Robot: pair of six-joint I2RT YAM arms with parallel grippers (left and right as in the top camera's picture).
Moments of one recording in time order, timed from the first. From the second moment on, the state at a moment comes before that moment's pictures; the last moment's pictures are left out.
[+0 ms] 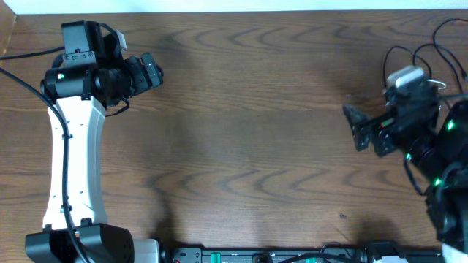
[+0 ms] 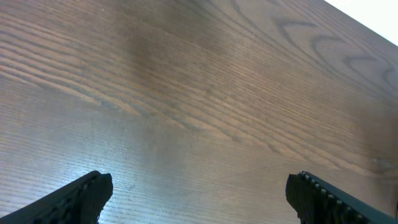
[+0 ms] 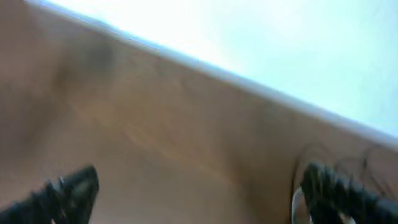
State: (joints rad) left arm 0.14 1.56 1.56 -1.02 0.26 -0.27; right arm 0.08 0.85 1.14 -0.69 -0.27 -0.24
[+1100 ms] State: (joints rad) left arm 0.14 1.56 1.56 -1.02 0.26 -0.27; right arm 0.07 0.03 0.04 0.08 -0.27 -0.35
